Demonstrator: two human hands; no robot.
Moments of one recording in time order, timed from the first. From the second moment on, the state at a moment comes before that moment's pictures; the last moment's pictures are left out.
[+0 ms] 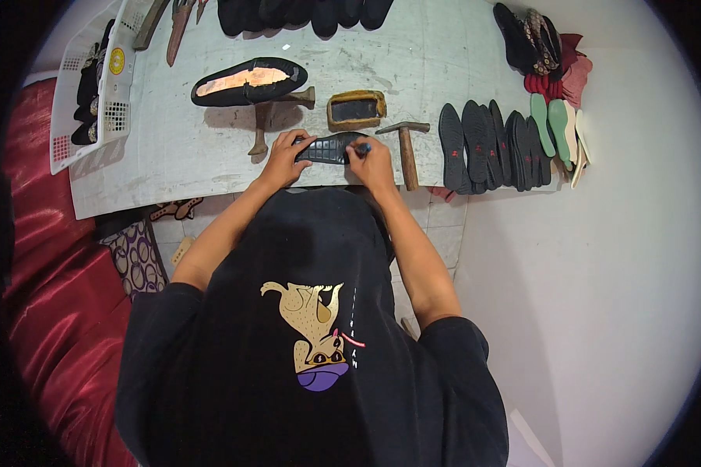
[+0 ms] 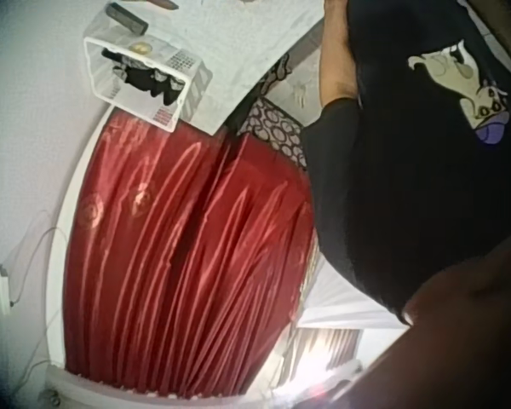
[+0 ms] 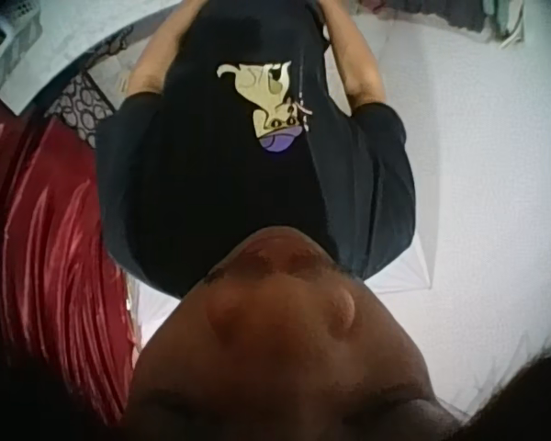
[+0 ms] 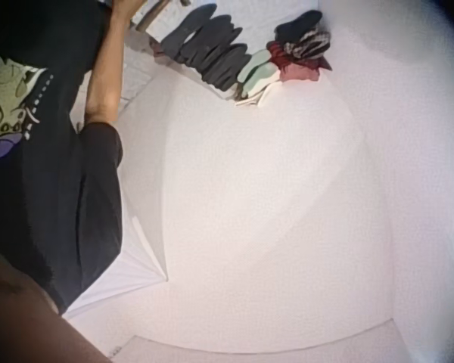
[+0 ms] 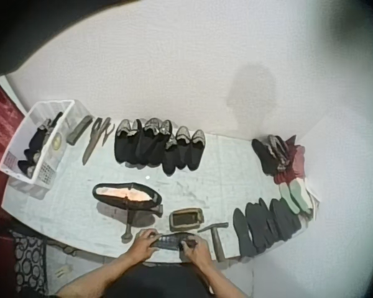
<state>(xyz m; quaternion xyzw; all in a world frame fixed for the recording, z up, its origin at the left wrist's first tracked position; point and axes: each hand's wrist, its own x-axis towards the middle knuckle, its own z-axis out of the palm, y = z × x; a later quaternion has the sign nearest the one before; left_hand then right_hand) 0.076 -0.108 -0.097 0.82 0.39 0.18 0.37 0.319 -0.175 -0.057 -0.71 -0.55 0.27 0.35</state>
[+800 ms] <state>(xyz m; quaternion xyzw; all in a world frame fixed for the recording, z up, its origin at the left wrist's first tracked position) 0.099 -0.096 -0.091 0.85 0.37 0.16 0.34 0.298 -0.142 -0.049 -0.74 -0.52 0.26 0.35</state>
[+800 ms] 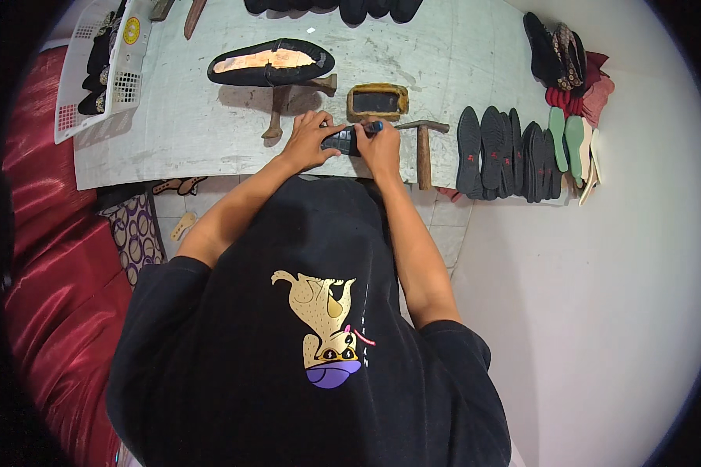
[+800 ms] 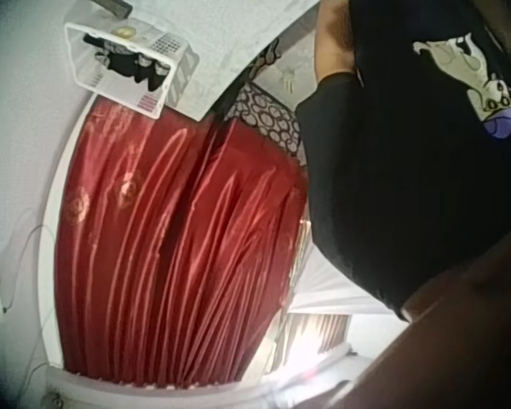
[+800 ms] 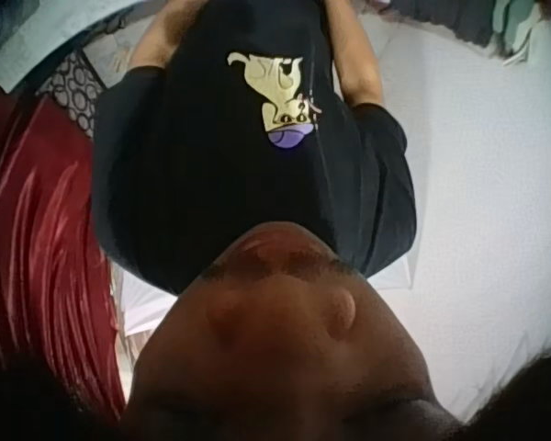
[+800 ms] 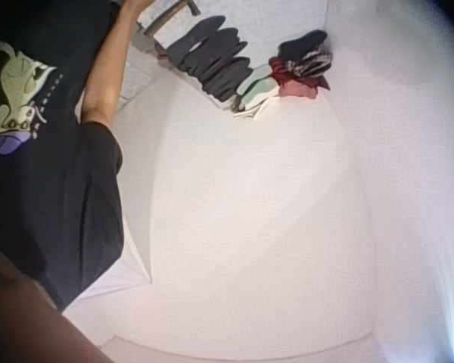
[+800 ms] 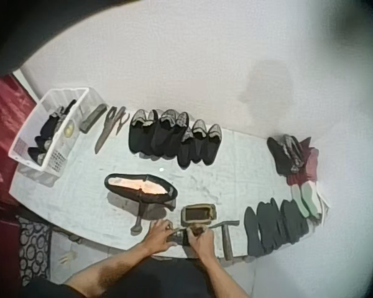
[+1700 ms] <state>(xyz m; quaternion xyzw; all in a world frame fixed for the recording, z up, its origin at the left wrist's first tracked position) 0.093 -0.096 -0.101 0.86 0.34 0.19 0.33 0.289 -0.175 -0.051 -0.70 -0.63 0.21 0.24</state>
